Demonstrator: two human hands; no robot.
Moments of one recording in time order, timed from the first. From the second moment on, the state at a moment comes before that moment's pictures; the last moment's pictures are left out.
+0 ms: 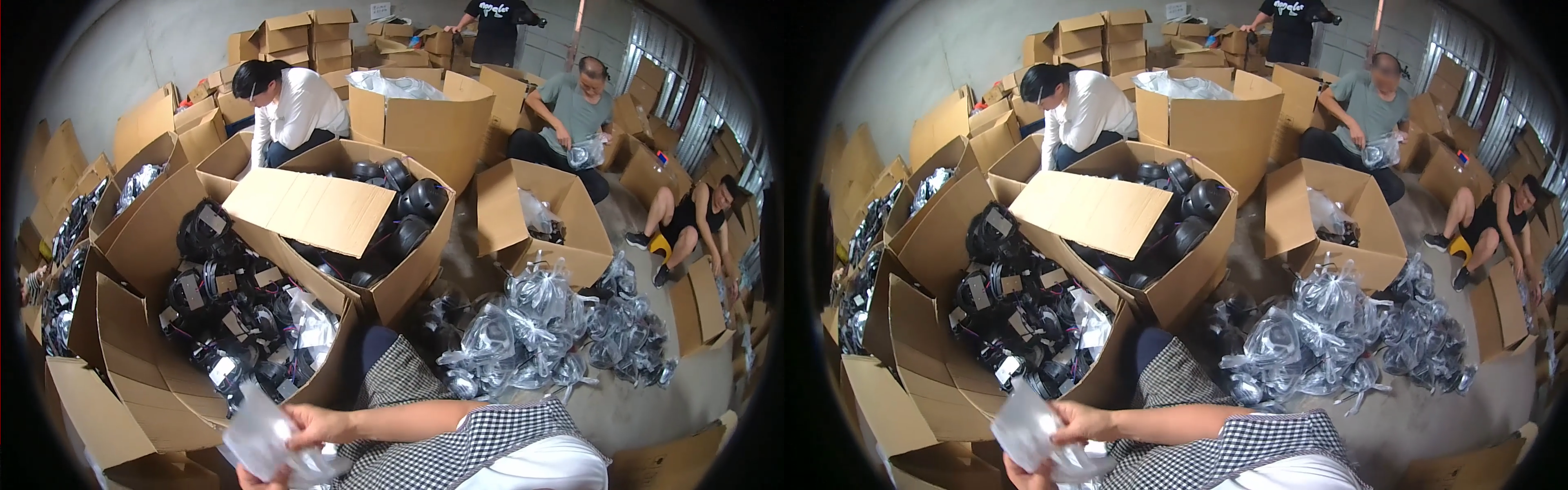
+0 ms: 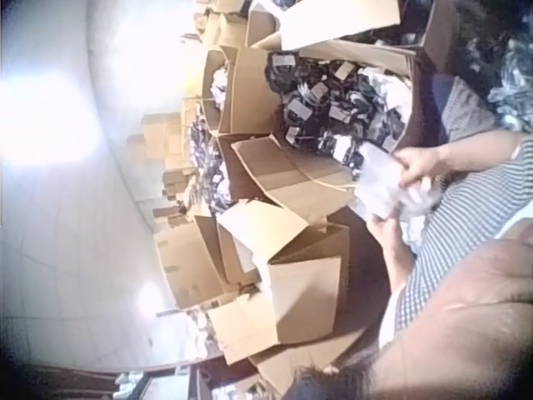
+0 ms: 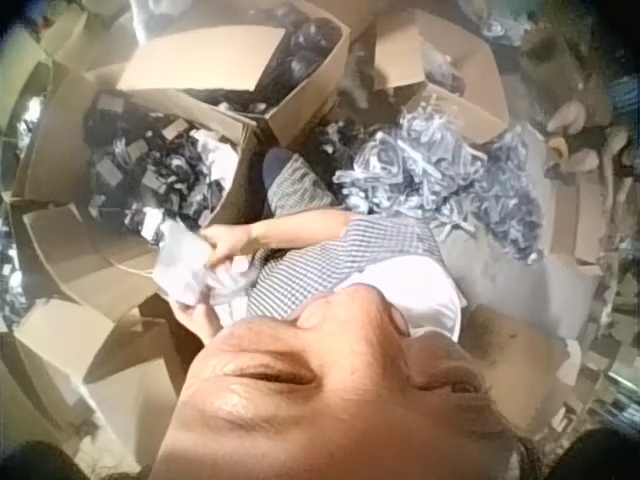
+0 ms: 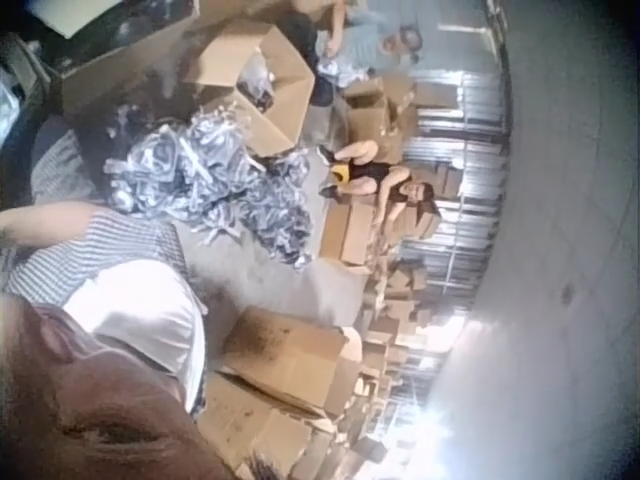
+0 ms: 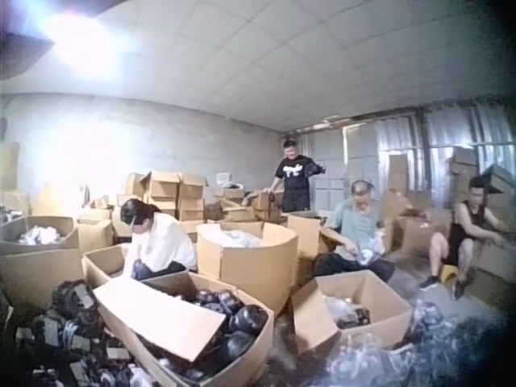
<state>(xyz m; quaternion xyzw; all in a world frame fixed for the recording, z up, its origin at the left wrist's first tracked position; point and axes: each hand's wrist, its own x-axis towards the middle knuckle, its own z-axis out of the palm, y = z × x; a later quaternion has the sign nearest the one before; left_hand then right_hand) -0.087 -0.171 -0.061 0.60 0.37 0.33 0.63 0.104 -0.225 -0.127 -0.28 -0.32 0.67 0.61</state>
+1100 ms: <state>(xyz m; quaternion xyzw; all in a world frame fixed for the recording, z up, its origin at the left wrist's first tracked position) -0.015 -0.057 -0.091 0.11 0.39 0.49 0.77 0.297 -0.181 -0.120 -0.78 -0.39 -0.06 0.48</state>
